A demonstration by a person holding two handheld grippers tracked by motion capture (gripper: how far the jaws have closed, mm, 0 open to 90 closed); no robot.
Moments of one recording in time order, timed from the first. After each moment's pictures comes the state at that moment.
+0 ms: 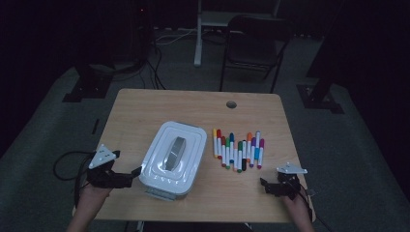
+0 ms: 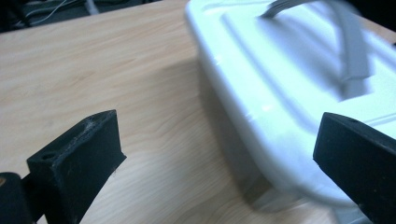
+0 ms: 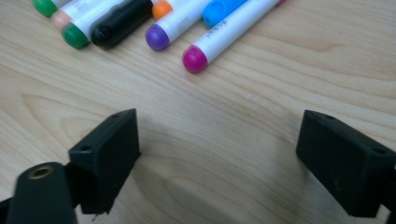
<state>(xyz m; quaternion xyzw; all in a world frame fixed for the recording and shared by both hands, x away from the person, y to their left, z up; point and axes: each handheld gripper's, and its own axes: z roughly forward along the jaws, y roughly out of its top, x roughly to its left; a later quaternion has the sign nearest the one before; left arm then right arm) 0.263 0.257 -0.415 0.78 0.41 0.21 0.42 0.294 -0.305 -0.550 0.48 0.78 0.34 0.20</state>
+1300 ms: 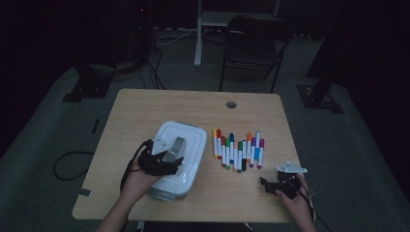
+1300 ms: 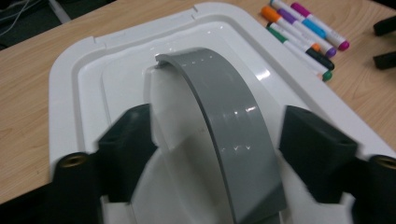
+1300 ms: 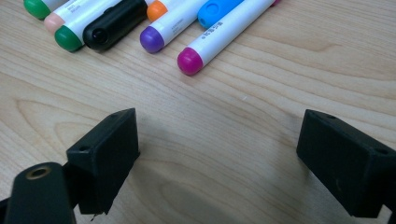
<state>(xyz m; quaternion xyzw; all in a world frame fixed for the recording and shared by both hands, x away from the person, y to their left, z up) 0.299 0.141 -0.411 0.83 0.36 0.21 0.37 0.296 -0.305 -0.550 0.49 0.78 0.34 0.20</state>
